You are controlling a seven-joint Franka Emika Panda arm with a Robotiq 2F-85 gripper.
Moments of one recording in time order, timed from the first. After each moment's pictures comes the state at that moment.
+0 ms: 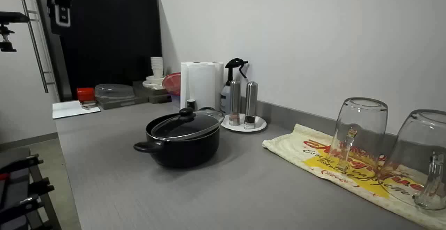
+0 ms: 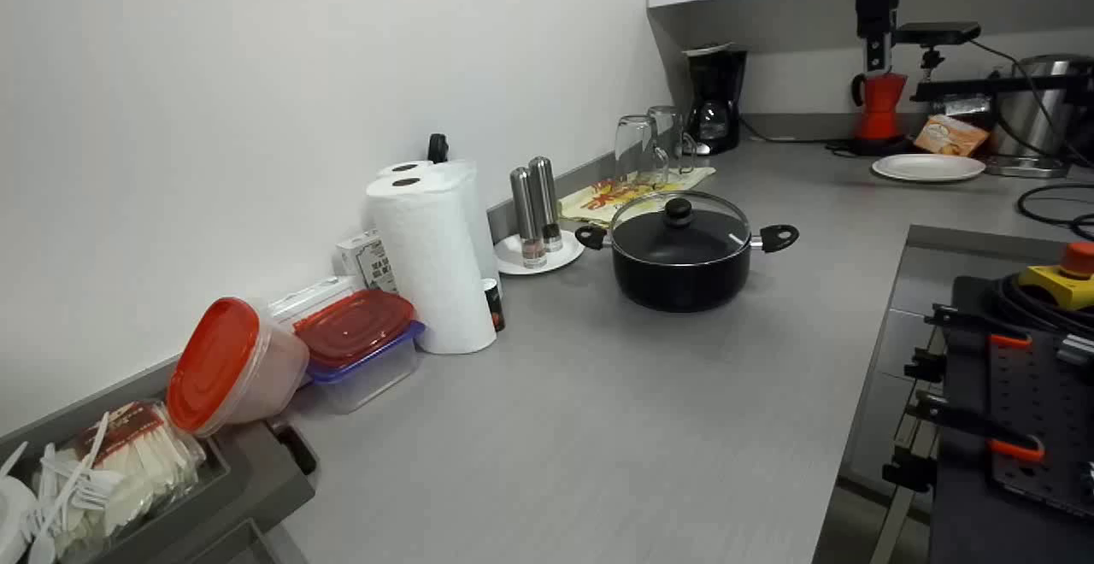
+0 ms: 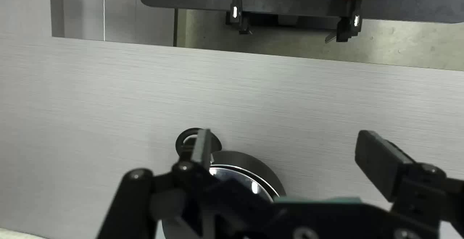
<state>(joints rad) -0.02 -0.65 0.07 -2.48 -0.16 1.70 0.01</state>
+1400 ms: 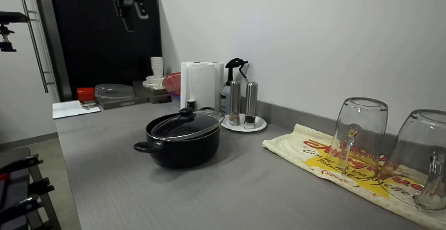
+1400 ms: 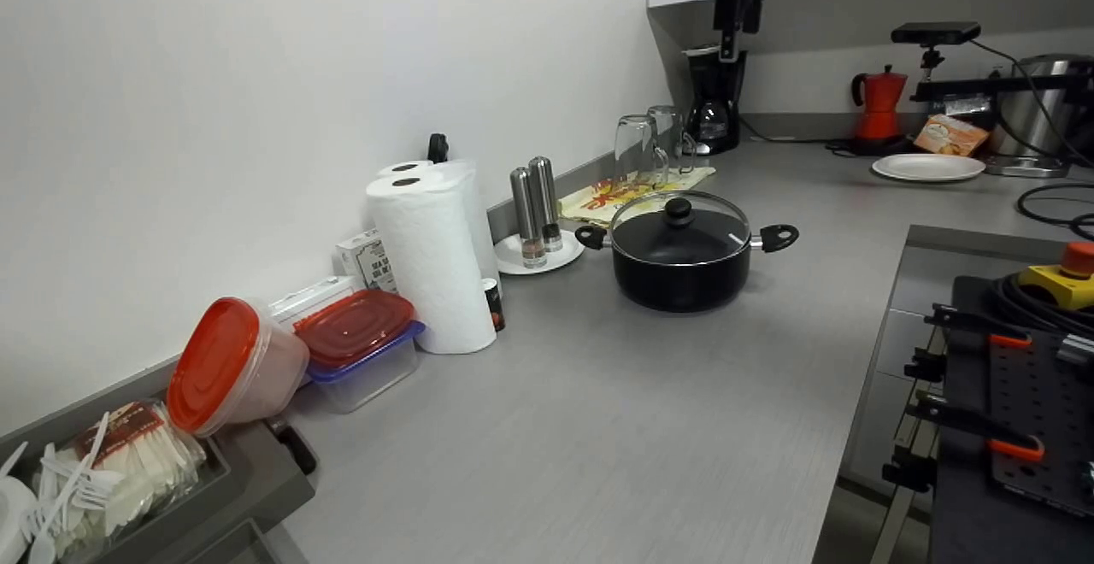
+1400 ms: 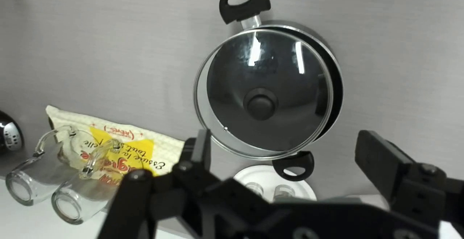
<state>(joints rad) -0.06 -0.35 0.07 -2.26 -0.33 2.04 0.09</state>
